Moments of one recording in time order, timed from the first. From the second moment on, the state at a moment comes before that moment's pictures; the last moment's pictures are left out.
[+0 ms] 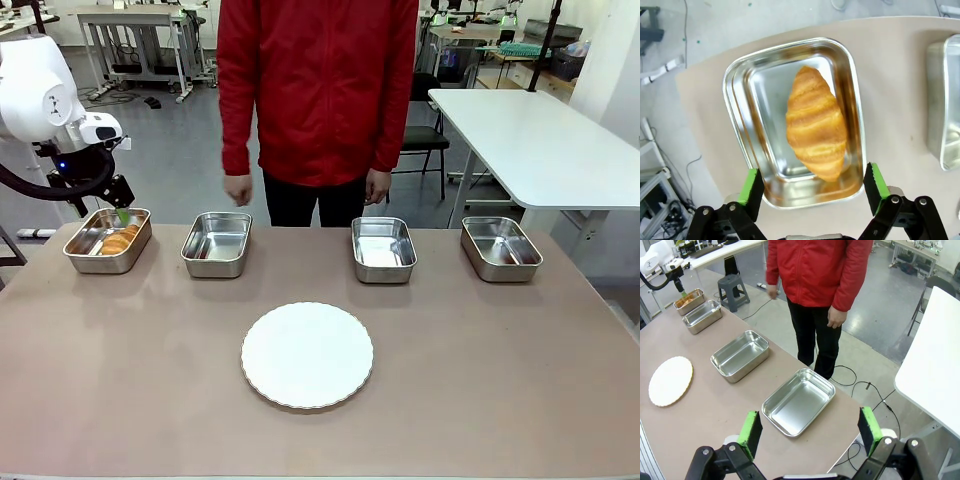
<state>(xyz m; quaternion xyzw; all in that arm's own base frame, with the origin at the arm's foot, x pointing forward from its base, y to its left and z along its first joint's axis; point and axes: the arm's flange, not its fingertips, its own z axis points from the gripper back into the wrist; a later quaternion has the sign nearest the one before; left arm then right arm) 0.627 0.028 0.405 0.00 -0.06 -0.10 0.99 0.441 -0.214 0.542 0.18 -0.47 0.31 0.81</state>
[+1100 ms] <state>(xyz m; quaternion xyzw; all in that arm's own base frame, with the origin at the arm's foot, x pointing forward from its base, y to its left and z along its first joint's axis) 0.398 0.042 0.471 -0.02 -0.17 -0.07 0.98 0.441 -0.215 0.542 0.18 -0.47 0.31 0.81</state>
